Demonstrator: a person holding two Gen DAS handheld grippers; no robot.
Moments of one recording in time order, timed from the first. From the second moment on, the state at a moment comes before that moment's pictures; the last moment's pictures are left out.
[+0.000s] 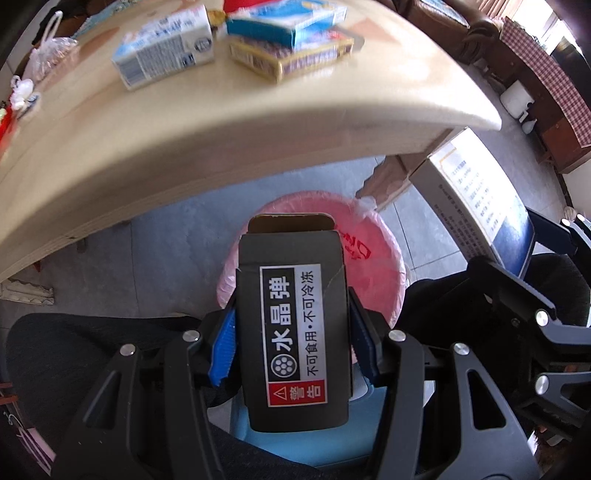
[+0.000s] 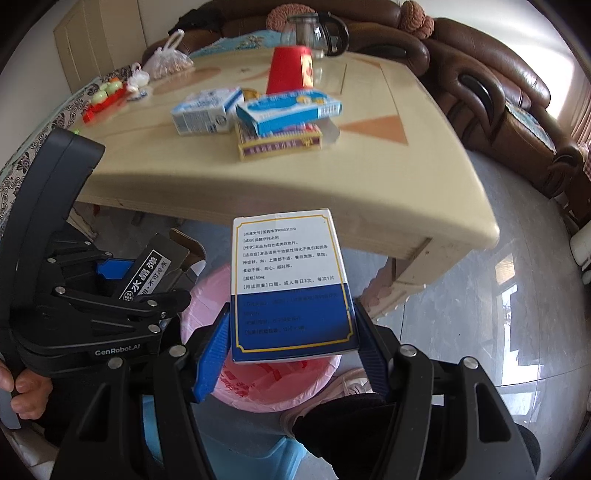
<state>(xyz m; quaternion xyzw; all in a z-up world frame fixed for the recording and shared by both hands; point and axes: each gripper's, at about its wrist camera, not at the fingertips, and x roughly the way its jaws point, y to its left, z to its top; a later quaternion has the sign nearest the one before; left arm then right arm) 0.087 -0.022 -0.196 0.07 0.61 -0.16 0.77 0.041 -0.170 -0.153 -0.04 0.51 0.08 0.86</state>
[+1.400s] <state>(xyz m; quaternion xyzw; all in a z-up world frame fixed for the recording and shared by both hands) 0.137 -0.024 -0.381 0.03 0.76 -0.15 0.63 0.097 -0.165 -0.325 -0.03 0.65 0.08 0.75</state>
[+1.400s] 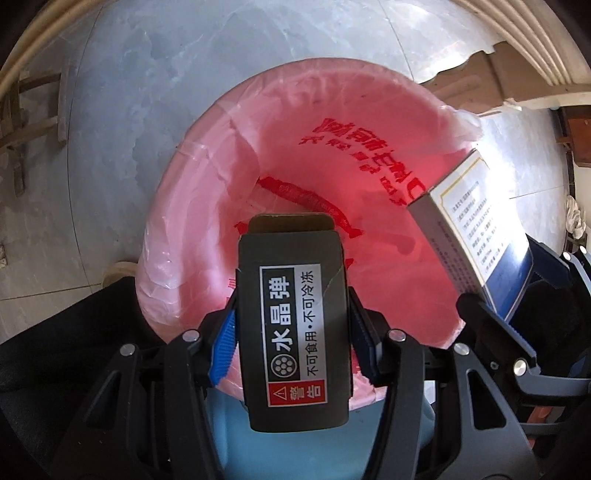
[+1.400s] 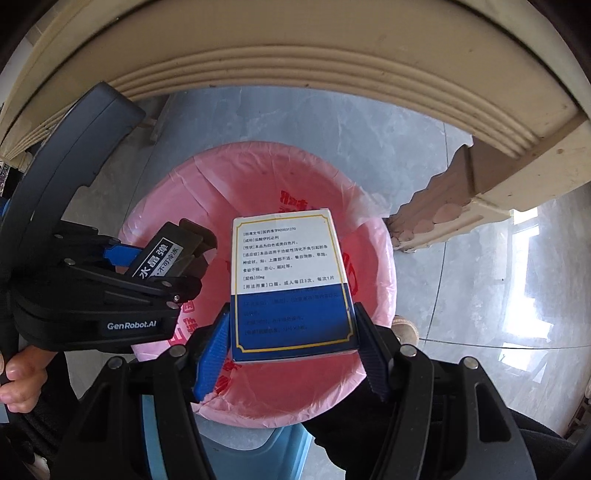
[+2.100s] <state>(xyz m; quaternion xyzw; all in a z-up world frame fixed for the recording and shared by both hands) 0.141 -0.024 -0.380 0.04 0.75 -0.14 0.64 0.101 -0.158 -0.332 -0.04 0.66 0.08 0.75</state>
